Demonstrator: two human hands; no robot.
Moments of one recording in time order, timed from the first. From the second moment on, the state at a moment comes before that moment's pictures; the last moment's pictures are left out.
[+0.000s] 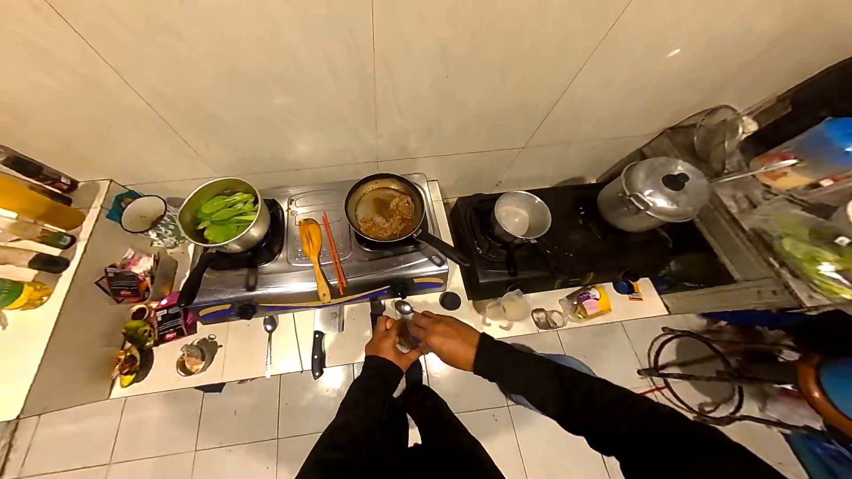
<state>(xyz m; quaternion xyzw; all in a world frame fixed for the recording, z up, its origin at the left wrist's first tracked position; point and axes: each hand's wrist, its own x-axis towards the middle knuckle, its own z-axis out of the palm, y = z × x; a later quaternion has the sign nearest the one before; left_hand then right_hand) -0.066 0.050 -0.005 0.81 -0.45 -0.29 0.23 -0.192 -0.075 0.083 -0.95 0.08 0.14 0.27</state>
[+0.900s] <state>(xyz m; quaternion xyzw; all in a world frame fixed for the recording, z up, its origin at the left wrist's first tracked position) -0.068 0.050 -0.006 0.81 -0.47 -0.28 0.22 -0.181 -0.024 0.076 -0.81 0.45 0.11 0.37</state>
